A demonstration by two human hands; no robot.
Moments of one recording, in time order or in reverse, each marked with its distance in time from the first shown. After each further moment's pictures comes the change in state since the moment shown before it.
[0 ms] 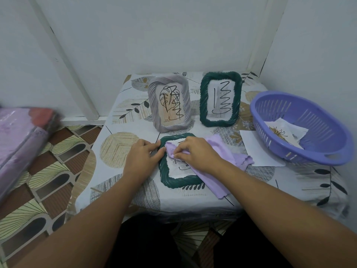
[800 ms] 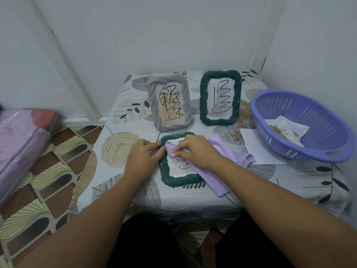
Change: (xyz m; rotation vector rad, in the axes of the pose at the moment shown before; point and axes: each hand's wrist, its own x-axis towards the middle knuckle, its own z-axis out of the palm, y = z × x) left_hand -0.001 0.002 -0.001 0.005 0.004 -0.001; right_hand 0.002 0.001 -0.003 0.037 -0.013 -0.026
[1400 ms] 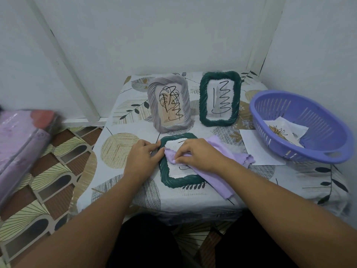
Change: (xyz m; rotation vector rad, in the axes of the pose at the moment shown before) left_hand 0.003 -0.005 0.003 0.004 -0.002 -0.002; right_hand -0.006 0.007 -0.003 0.048 -0.088 -0.043
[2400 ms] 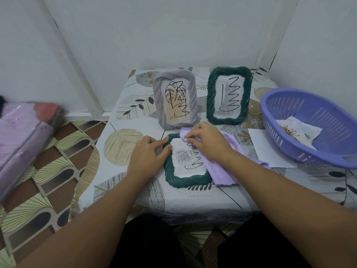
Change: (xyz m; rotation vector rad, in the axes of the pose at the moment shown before) left_hand -0.001 0.003 0.000 0.021 0.011 0.019; right_hand 0.026 0.018 -0.005 -0.112 0.196 0.120
